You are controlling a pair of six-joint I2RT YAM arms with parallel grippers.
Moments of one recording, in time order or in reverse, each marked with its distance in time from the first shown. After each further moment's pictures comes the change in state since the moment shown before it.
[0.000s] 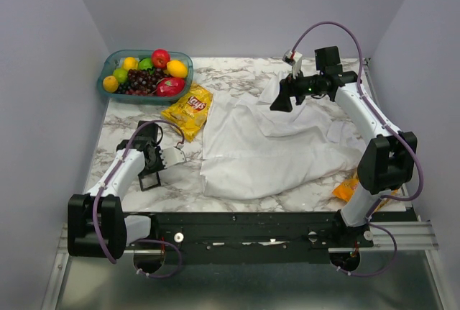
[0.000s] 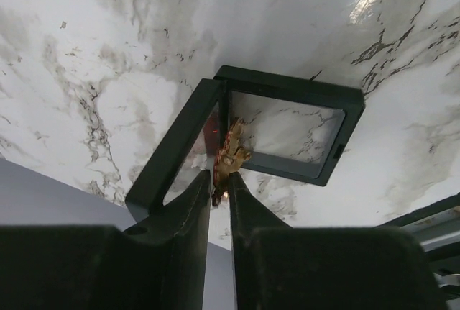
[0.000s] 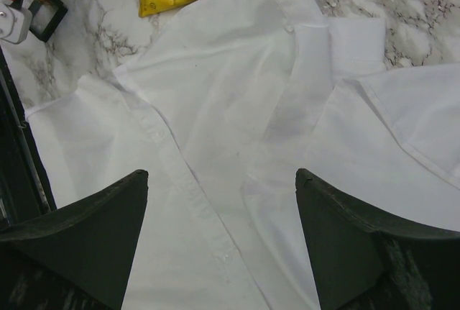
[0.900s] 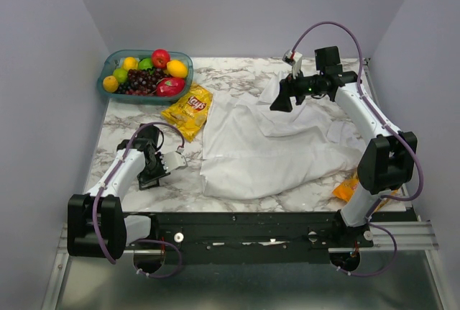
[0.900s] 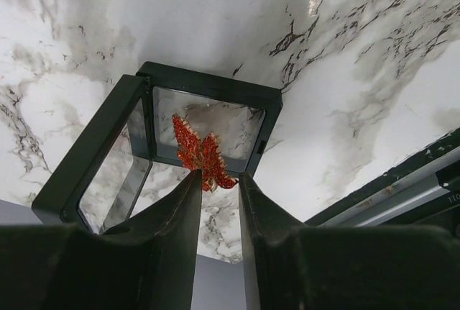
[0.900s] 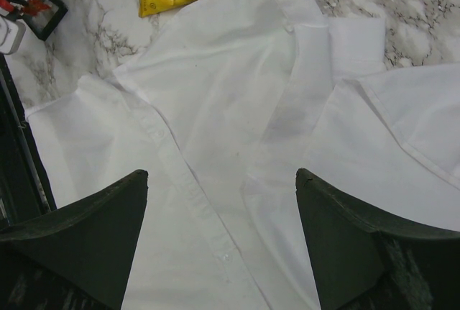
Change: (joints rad) left arm -0.009 -0.001 0.002 -0.122 0.055 -0.067; right arm 0.000 0.000 0.000 0.000 0.000 0.000
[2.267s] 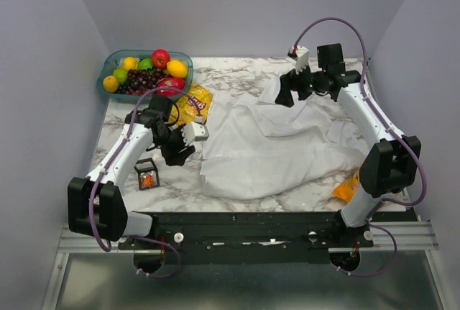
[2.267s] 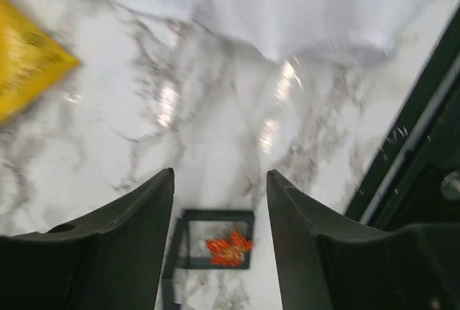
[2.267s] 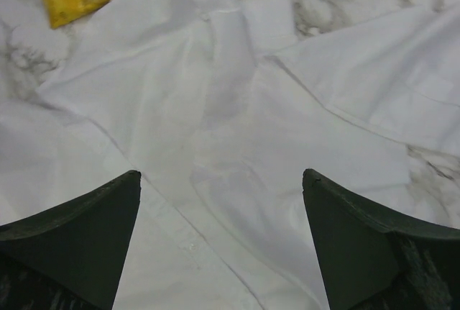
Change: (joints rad) left arm -0.142 0.124 0.351 -0.157 0.471 -0.092; right arm 0.002 -0.034 0.003 0.010 0.223 0.051
